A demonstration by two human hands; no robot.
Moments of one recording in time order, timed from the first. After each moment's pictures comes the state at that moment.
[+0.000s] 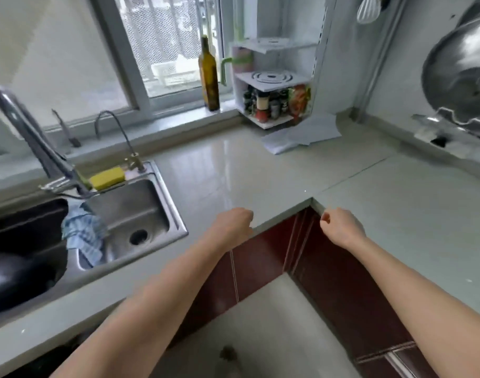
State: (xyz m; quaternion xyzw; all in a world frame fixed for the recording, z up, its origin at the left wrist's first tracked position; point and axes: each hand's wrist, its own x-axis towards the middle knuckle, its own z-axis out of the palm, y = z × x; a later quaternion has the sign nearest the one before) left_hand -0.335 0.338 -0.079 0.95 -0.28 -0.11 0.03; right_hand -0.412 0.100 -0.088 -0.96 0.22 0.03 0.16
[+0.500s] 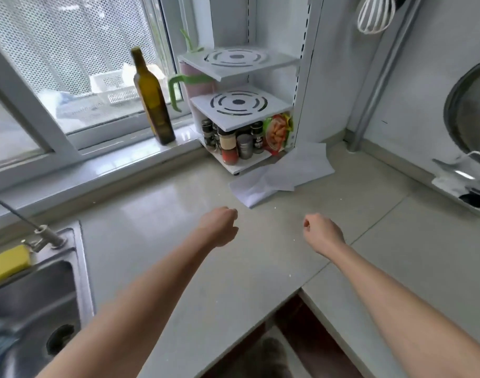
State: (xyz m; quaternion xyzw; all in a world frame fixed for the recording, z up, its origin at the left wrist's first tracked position) left_hand -0.047 0.180 -0.091 0.95 -0.27 -0.14 0.04; right_hand -0.135 -0.051 -0.128 -0.96 0.22 0.05 0.14
